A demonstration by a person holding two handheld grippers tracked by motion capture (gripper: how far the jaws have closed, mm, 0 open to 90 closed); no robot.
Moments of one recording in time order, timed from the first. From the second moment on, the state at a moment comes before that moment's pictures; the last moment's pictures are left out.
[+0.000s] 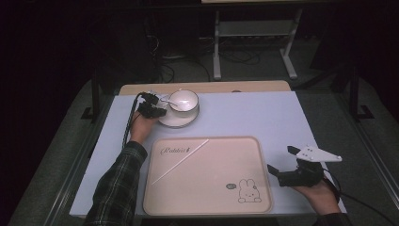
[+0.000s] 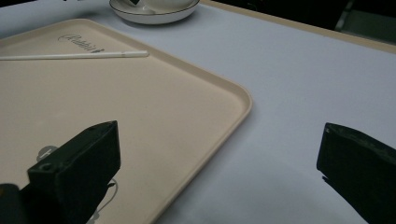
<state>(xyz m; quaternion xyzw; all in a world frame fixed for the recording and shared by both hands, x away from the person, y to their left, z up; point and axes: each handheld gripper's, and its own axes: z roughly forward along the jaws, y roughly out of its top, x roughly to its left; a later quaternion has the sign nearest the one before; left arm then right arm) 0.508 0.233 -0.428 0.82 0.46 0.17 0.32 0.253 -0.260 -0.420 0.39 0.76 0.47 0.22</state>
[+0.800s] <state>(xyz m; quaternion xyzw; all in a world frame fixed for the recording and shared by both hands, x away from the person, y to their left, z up) 0.444 0.290 -0.394 0.79 0.51 0.14 0.32 0.252 -0.259 -0.419 0.38 0.76 0.47 0.22</state>
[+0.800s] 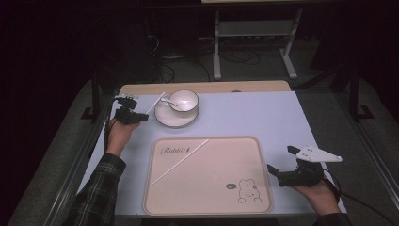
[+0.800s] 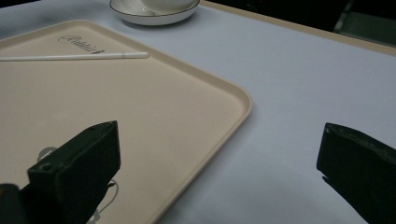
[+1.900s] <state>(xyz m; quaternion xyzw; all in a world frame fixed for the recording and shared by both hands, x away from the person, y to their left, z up) 0.301 0.226 -0.408 0.84 0.41 0.06 0.37 0.252 -0.255 -0.419 0.38 0.77 0.46 0.23</state>
